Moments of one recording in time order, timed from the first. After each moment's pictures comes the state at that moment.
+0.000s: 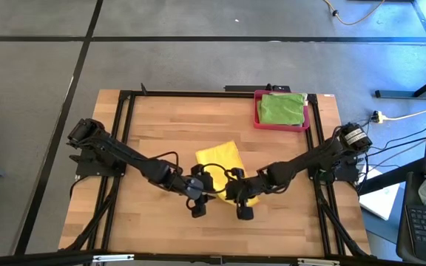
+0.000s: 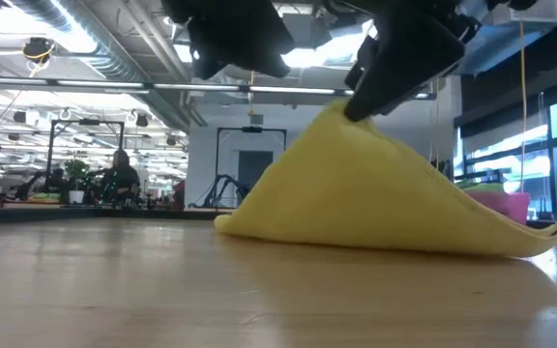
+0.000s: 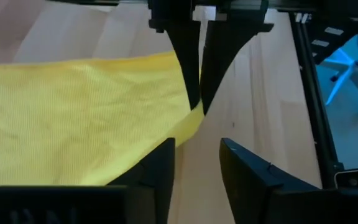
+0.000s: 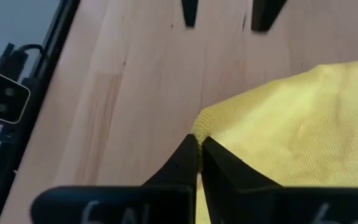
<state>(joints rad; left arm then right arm) -0.39 1.67 1.17 -0.23 -0.25 -0.48 0.40 1.71 1.08 -0.20 0.08 0.28</state>
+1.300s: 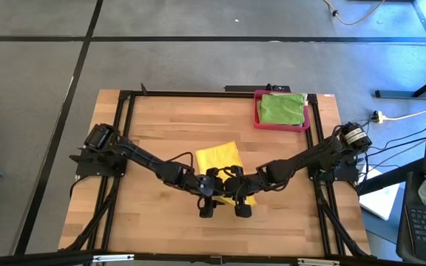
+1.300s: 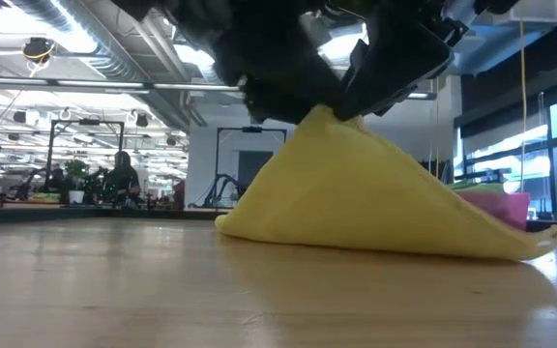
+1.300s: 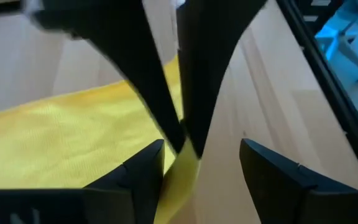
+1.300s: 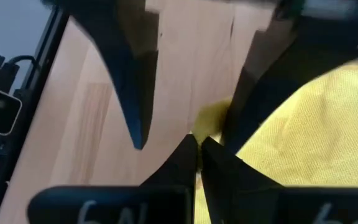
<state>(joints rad) -0.32 1.85 1.17 0.00 -0.10 -0.24 0.37 1.71 1.08 -0.19 0.08 0.29</state>
